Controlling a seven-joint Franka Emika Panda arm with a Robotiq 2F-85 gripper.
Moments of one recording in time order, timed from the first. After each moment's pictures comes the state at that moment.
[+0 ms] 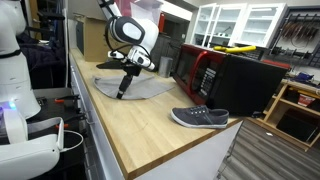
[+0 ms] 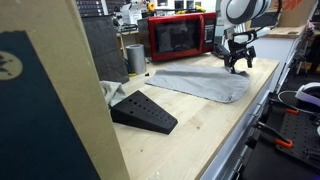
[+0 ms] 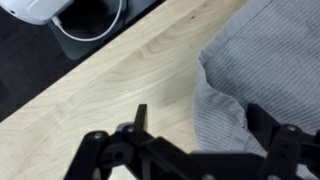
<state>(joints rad) -0.15 0.05 -0.18 -2.47 -0.15 2.21 0.36</state>
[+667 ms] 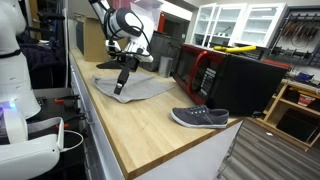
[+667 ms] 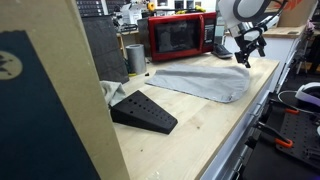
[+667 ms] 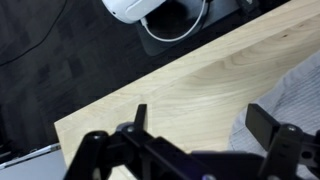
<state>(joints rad) -0.15 -0.02 -0.16 -2.49 -0.49 2.05 0.48</state>
